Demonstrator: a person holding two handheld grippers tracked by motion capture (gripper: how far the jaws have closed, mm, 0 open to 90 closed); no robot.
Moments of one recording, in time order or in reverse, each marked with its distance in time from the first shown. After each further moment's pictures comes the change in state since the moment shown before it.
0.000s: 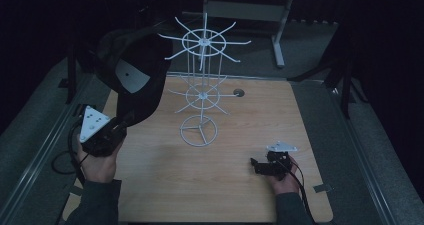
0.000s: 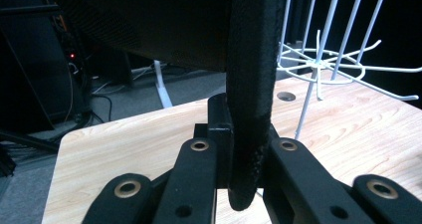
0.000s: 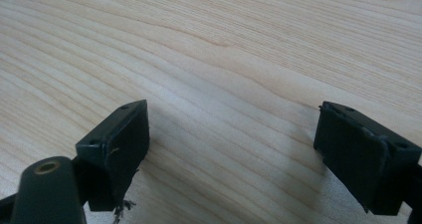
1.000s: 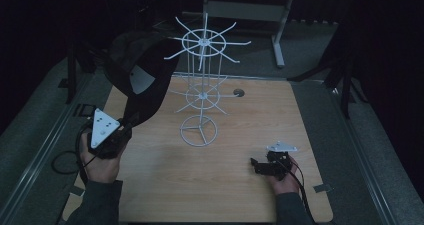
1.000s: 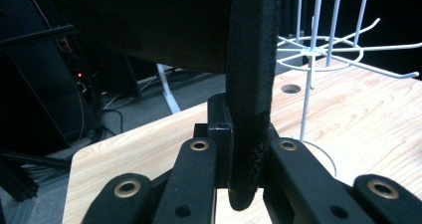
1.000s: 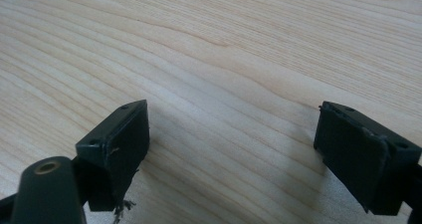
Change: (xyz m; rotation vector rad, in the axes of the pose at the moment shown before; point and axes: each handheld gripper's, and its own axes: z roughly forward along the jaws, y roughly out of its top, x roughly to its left) left arm -0.010 -0.004 0.005 -0.006 0.013 0.123; right arm 0.000 0.000 0.000 0.000 0.000 -0.001
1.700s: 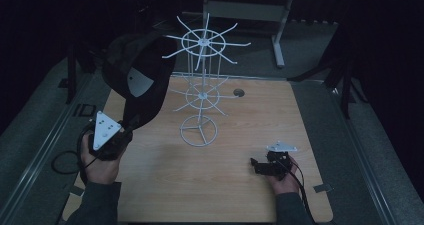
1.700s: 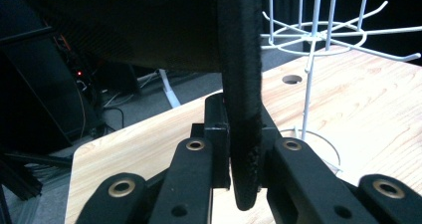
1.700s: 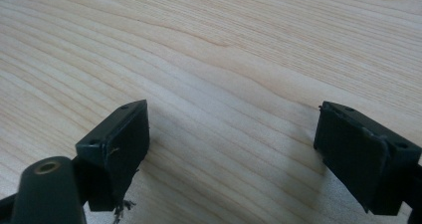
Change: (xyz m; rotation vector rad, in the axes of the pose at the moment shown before) left arm 0.000 -0.008 0.002 0.018 -0.006 0.026; right arm 0.000 0.000 0.000 -0.002 0.000 -0.002
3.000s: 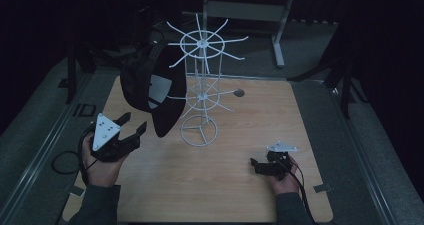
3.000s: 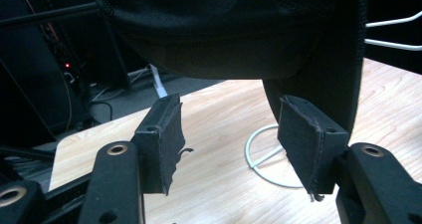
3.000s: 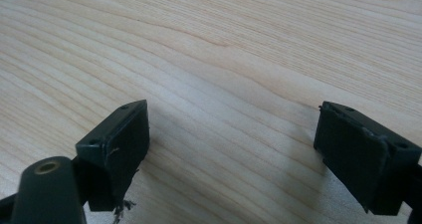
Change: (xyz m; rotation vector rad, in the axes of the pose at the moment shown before) left arm 0.000 -0.010 0.003 0.004 -0.031 -0.053; right arm 0.000 0.000 0.000 0.000 -0.001 -0.001
